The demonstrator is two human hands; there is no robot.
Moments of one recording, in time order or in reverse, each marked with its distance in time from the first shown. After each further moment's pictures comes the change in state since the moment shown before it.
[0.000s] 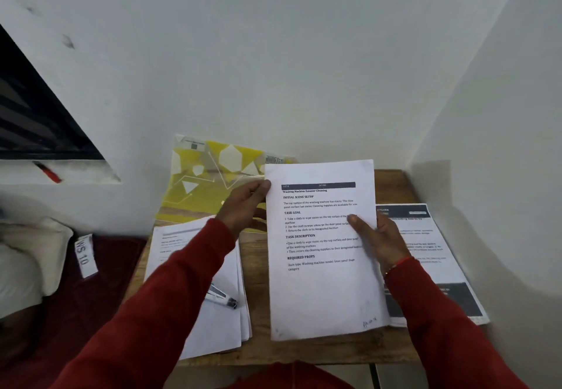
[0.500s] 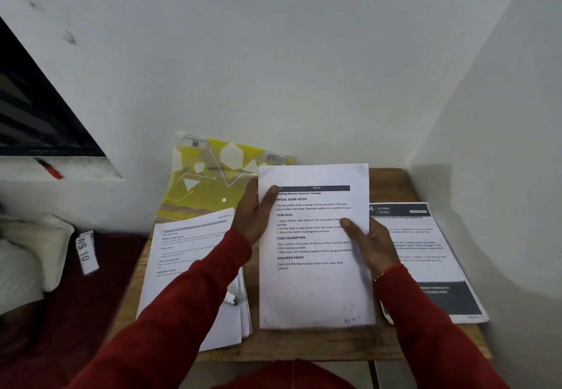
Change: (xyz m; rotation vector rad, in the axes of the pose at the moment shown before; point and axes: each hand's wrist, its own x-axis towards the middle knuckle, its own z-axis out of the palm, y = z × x) left_hand 0.002 -0.029 0.017 0.069 0.149 0.268; right_hand -0.012 0.011 0.017 0.058 0.019 -0.032
